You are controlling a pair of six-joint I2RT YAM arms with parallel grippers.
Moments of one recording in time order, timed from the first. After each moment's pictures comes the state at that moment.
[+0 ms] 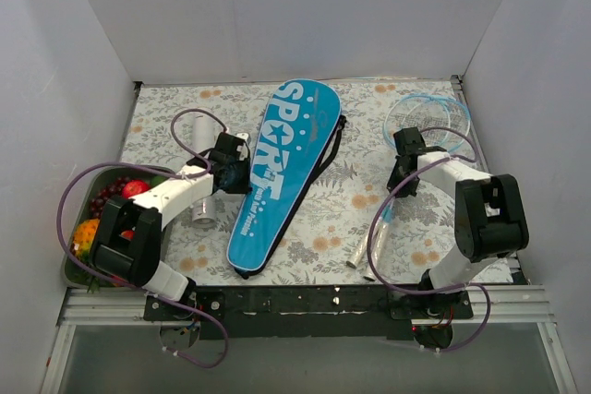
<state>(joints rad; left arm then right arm) -0.42 1.51 0.92 -0.39 0.02 -0.35 0.21 1.59 0.92 -0.55 0.14 0.58</state>
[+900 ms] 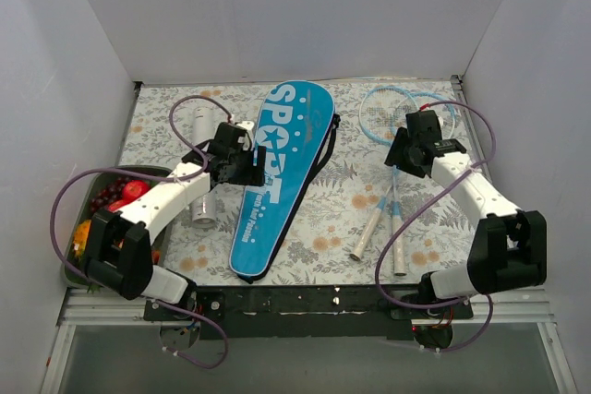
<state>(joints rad) -0.42 1.44 0.99 -0.47 0.03 -0.28 0.20 1.43 1.03 -0.55 0.15 0.52</state>
